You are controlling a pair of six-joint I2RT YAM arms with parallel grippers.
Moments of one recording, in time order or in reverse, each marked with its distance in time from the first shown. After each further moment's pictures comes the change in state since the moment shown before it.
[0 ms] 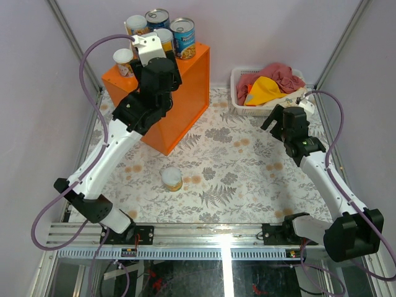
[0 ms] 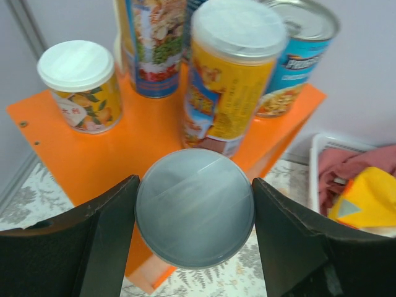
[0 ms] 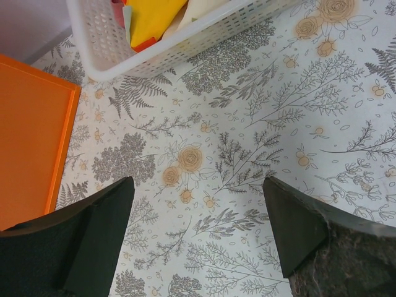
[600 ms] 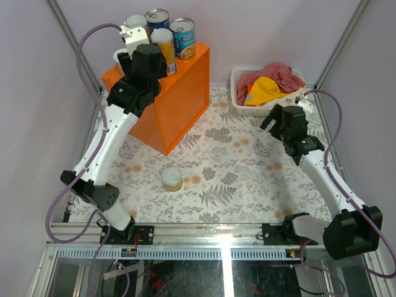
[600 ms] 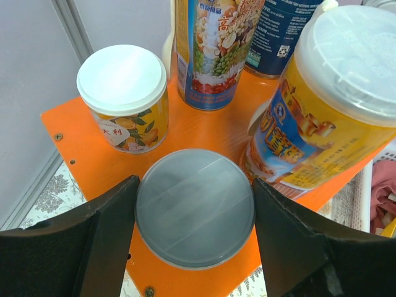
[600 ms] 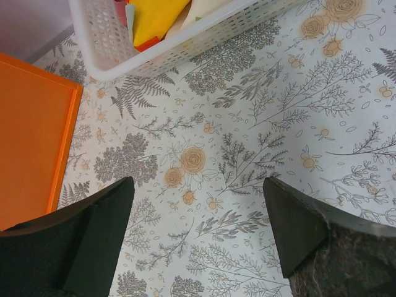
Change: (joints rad) left arm 0.218 0.100 0.110 -0.145 0.104 -0.028; right arm 0.000 0.019 0.003 0.017 -0.008 0.002
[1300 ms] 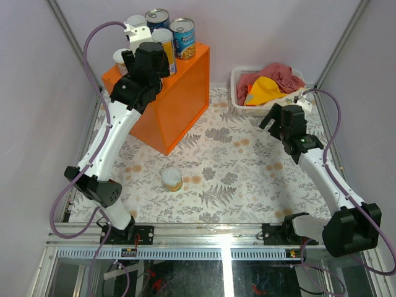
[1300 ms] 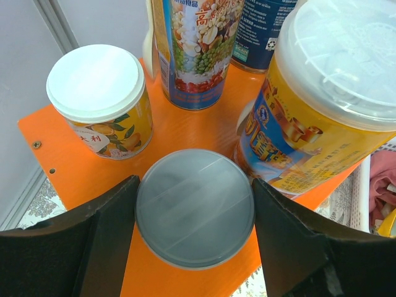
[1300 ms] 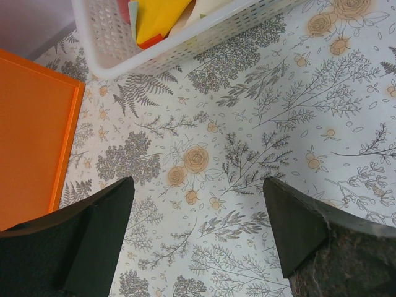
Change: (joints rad) left arm 0.017 0.055 0.050 -0.017 0.052 0.012; right arm 0.000 0.017 0.009 0.004 -0.016 0.003
